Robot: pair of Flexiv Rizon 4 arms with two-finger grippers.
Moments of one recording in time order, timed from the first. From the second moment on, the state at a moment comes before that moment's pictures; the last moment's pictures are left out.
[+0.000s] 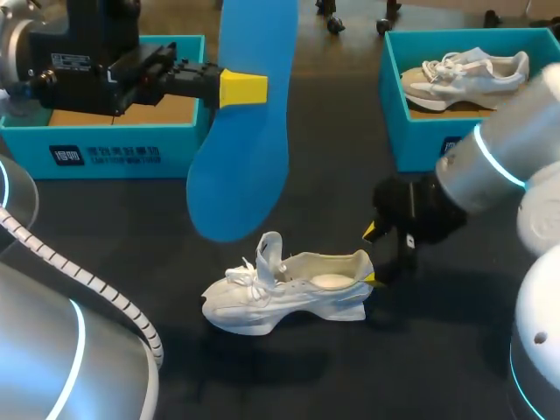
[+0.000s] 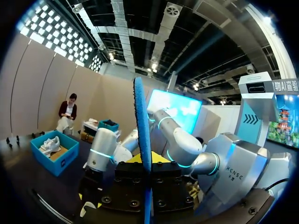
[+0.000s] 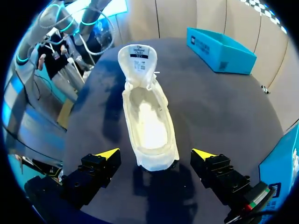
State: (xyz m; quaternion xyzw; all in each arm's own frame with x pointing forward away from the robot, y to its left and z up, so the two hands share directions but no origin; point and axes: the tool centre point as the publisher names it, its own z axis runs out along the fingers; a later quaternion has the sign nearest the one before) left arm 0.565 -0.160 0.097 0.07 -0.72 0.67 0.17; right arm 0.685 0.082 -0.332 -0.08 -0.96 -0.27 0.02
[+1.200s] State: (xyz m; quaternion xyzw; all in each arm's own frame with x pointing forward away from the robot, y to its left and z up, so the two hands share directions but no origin) left arm 0.564 -0.160 0.097 0.07 -0.72 0.67 0.17; right arm 0.674 0.101 -0.312 -0.09 -1.00 0.00 0.01
